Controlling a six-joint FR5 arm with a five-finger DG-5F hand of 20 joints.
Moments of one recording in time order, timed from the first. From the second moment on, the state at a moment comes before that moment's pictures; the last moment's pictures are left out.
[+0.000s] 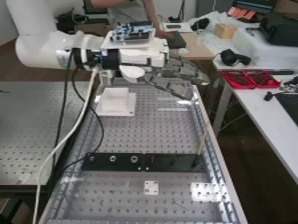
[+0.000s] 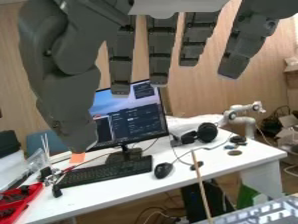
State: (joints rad) arm 1.52 -1.83 -1.72 -2.75 -1.49 -0.59
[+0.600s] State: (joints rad) arm 1.50 -1.82 -1.72 -2.73 -1.55 -0.61
